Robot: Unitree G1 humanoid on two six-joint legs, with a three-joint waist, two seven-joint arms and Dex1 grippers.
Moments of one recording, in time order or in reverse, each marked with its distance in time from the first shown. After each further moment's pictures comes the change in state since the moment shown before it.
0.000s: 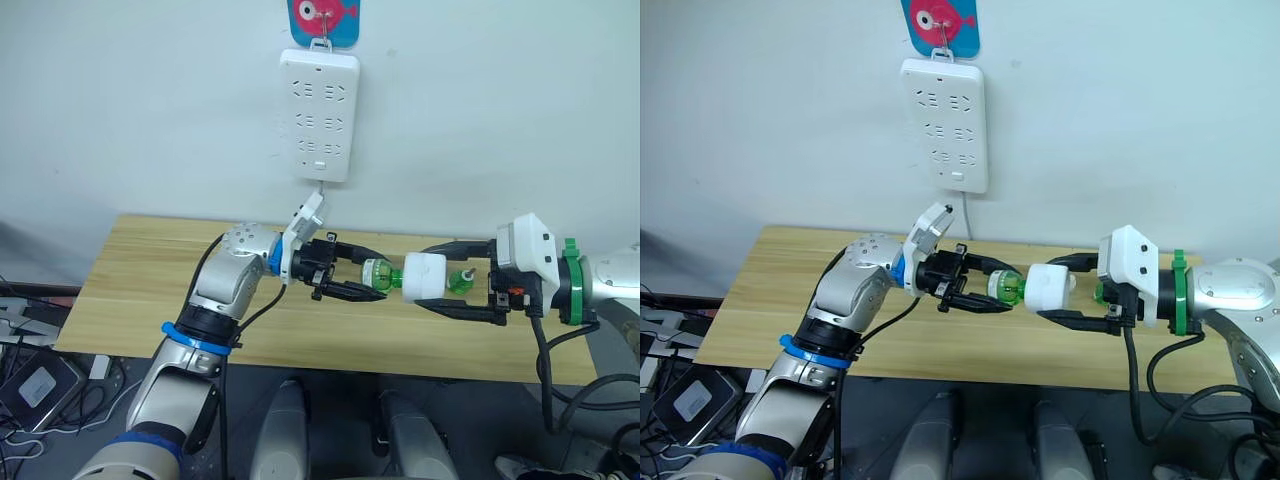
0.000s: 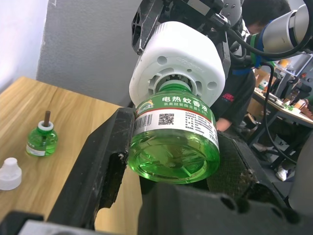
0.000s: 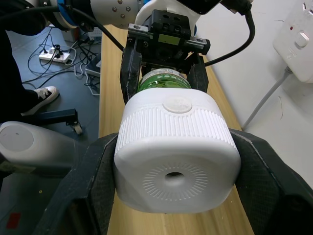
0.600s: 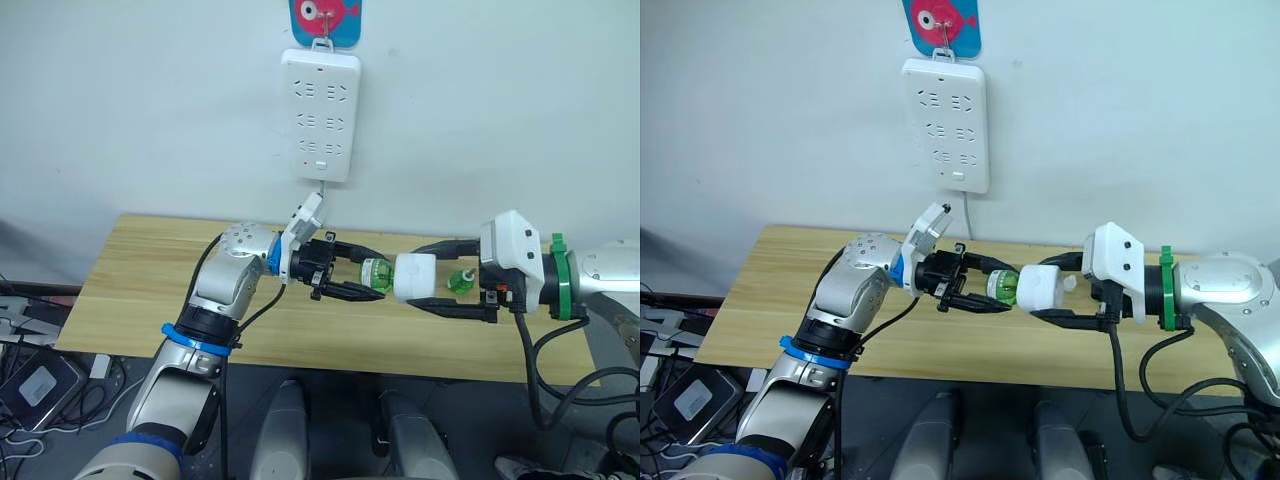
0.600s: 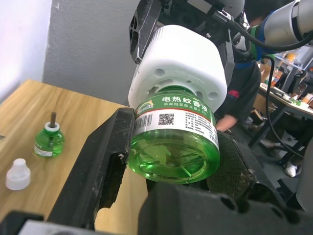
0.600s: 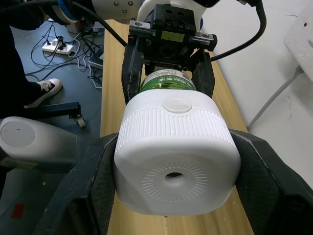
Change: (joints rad) left arm 0.005 -0.006 0.003 0.007 0.034 -0.070 -0.002; right arm -0.076 -0.001 0.059 -0.014 -0.016 0.076 -0.004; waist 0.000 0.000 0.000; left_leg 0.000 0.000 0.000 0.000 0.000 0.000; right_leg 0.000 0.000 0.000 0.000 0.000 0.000
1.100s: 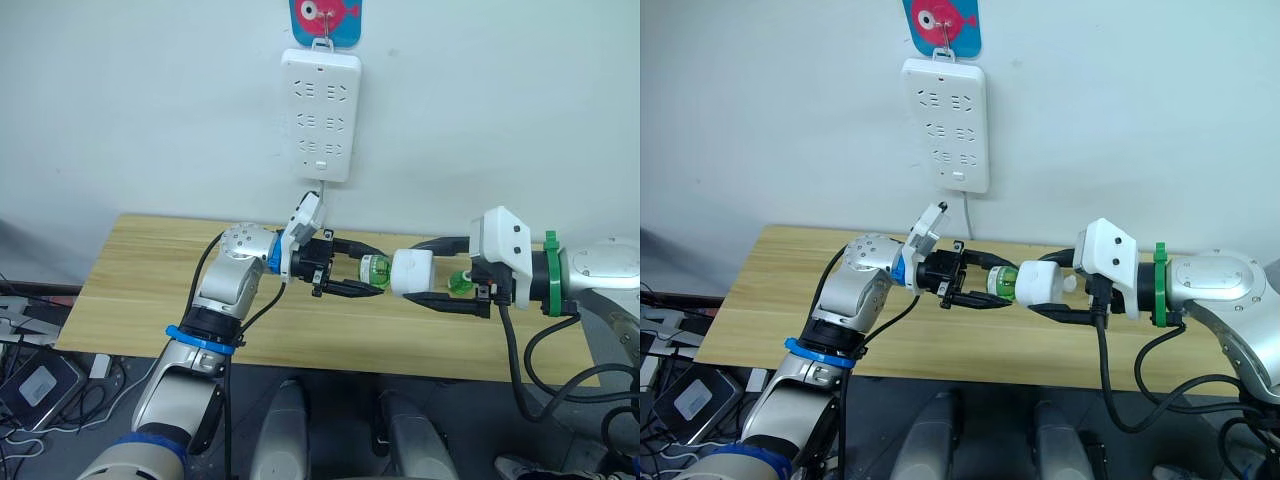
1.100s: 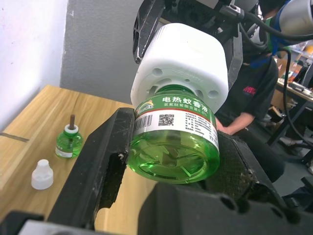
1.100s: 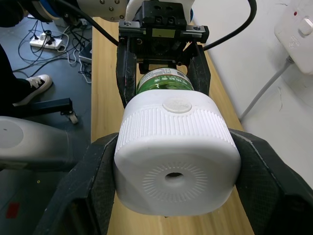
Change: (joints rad) left arm 0.000 -0.024 0.016 0.058 0.047 -0.116 0.002; right arm -0.023 0.004 0.027 -0.016 -0.027 0.051 -0.044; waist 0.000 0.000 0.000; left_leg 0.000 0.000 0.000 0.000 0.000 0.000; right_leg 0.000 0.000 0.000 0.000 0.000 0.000
